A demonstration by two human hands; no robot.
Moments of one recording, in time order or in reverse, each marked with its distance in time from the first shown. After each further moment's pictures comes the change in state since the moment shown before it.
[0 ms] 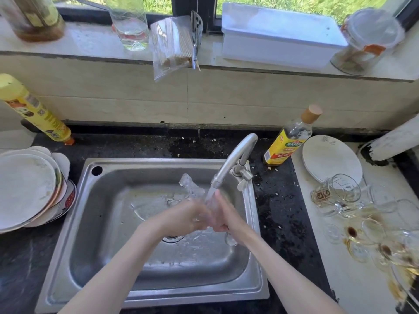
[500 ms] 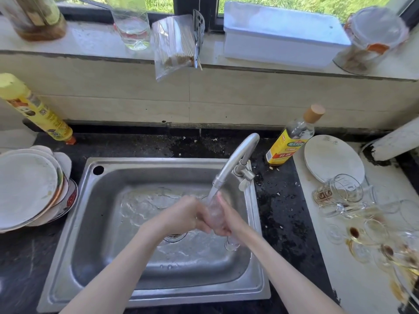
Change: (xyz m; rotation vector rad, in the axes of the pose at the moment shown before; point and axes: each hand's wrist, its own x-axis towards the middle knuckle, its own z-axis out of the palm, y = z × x) left_hand 0.001 0.001 -0.003 -0.033 0.019 -0.063; right_hand -0.002 0.003 0.006 0.021 -0.055 0.072
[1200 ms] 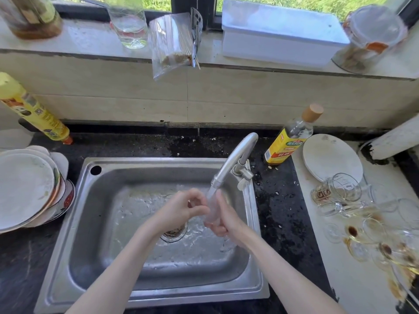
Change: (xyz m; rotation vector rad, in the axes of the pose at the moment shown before) left_hand 0.003 -0.013 0.002 -0.274 0.246 0.027; right_hand -0.003 -0.008 0.003 0.078 0.029 0.015
